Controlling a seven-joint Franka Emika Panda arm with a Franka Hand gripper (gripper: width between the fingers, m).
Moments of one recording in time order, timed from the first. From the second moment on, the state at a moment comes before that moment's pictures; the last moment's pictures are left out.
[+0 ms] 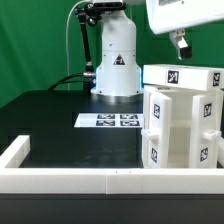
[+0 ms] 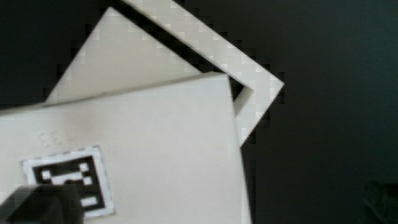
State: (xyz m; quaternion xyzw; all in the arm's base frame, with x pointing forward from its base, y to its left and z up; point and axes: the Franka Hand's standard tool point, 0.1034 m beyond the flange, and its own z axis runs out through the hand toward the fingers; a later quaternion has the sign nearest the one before) arm 0.594 0.097 0.187 -0.94 0.33 -0.01 0.09
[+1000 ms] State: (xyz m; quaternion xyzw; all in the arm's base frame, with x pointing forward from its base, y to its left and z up) arm 0.588 0.099 0.178 -0.95 -0.31 -0.04 0.01
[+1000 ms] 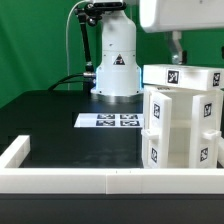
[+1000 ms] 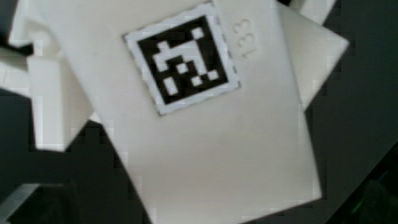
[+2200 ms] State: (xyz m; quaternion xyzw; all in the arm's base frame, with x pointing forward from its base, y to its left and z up) arm 0.577 0.086 0.160 -0.95 -0.30 -0.02 0.00
